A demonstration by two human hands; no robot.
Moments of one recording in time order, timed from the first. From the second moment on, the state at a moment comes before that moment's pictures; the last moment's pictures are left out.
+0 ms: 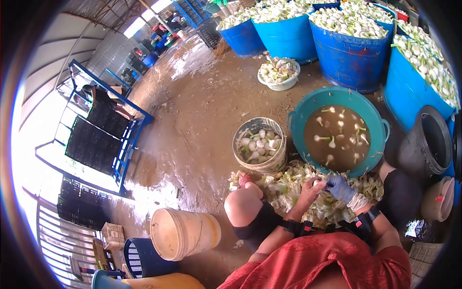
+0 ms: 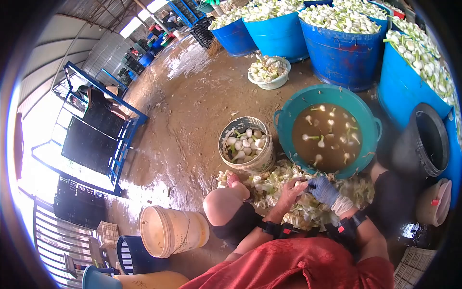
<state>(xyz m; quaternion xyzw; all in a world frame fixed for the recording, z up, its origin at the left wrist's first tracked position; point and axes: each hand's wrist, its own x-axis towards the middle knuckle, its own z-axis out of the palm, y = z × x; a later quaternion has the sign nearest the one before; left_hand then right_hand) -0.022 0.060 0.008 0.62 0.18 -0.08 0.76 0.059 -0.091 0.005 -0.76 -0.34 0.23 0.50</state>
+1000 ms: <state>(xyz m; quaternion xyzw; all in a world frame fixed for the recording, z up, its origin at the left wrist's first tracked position) -0.020 0.061 0.002 0.73 0.12 0.02 0.67 0.049 -0.090 -0.036 -0.81 -0.24 0.23 0.48</state>
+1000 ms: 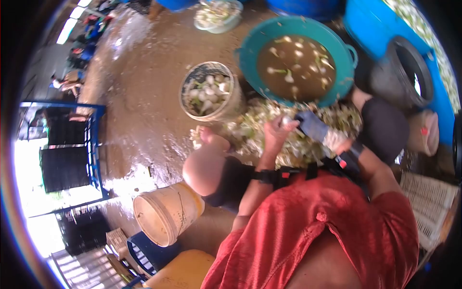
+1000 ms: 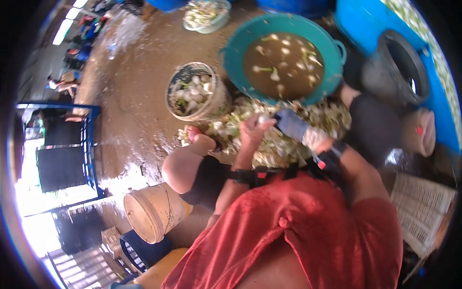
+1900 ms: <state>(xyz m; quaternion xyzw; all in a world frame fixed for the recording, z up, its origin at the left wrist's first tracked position) -0.001 0.101 -0.032 0.11 0.25 0.06 0.96 0.084 -0.106 -0.035 -0.86 -0.37 0.36 0.00</state>
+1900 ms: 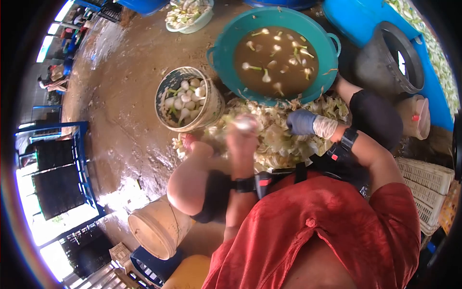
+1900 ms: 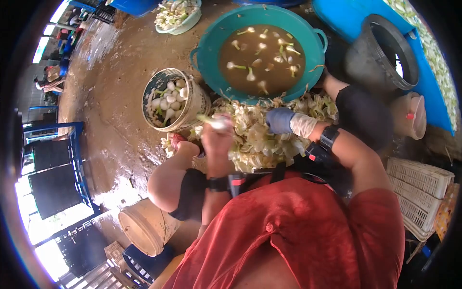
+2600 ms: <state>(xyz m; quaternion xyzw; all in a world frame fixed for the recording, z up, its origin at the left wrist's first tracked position) 0.016 0.098 -0.025 0.37 0.40 0.05 0.84 0.192 -0.037 -0.102 -0.73 -0.32 0.34 0.50</state>
